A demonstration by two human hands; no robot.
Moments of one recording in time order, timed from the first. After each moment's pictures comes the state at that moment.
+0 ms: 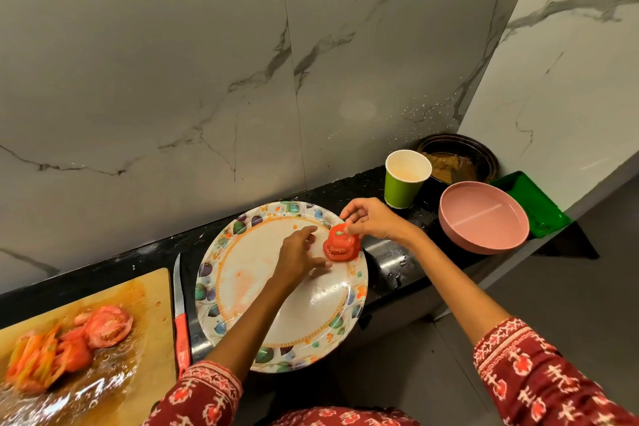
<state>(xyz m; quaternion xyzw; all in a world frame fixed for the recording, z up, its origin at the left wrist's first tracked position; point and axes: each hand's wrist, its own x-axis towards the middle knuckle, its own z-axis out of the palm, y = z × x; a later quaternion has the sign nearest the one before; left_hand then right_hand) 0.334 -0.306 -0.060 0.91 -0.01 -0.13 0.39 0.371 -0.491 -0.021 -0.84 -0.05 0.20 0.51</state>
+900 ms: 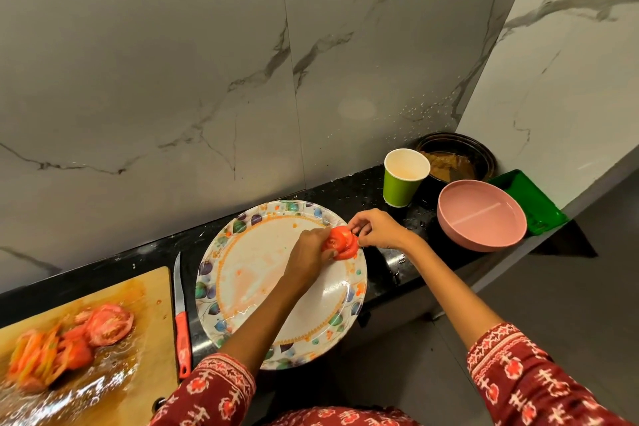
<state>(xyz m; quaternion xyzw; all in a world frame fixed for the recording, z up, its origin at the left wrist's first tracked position) 0.322 -0.325 -0.049 0.93 -0.10 -0.10 0.35 0.363 -0.502 -0.043 -0.89 -0.05 0.20 0.40</state>
